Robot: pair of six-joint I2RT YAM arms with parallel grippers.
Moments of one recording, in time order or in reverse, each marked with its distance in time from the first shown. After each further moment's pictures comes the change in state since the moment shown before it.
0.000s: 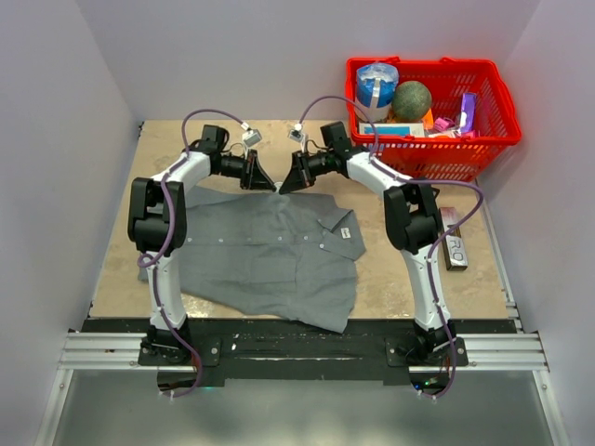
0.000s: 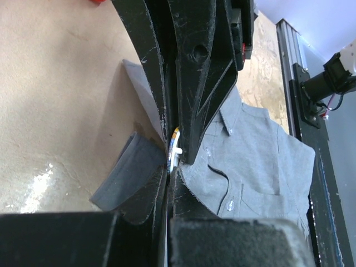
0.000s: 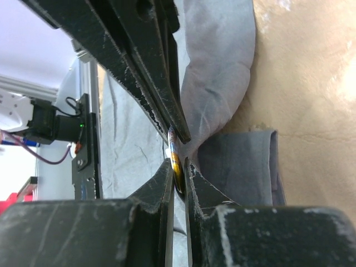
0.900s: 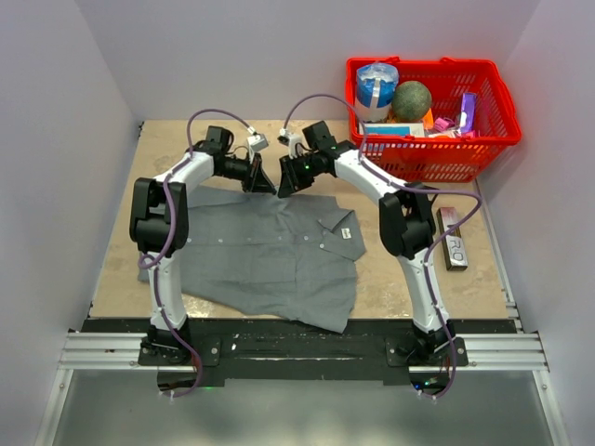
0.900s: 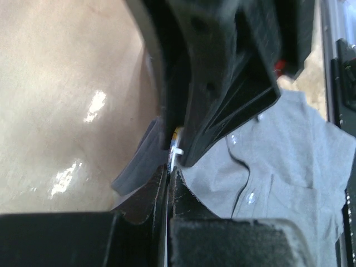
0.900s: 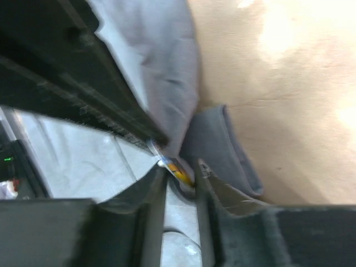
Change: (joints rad) left arm -0.025 -0.002 0.000 -0.055 -0.133 0.103; right arm 0.090 -0.024 0.093 -0.251 0.459 -0.012
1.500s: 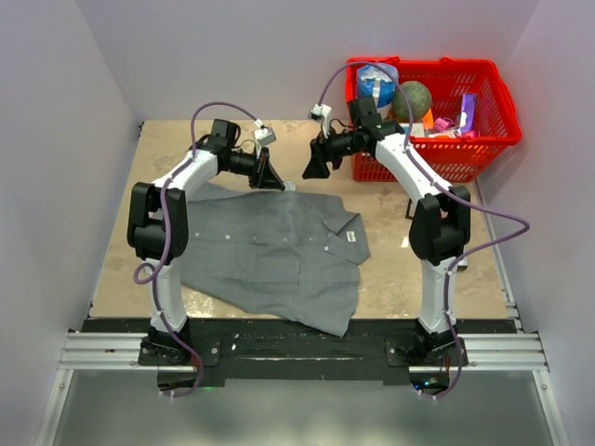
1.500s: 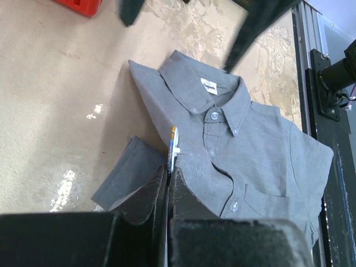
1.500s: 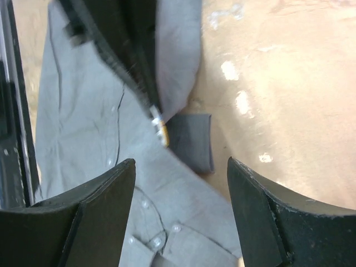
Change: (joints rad) left arm -0.051 -0.081 0.000 0.039 0.012 -0.084; right arm -0.170 -0.187 -0.010 -0.108 -0.244 -0.423
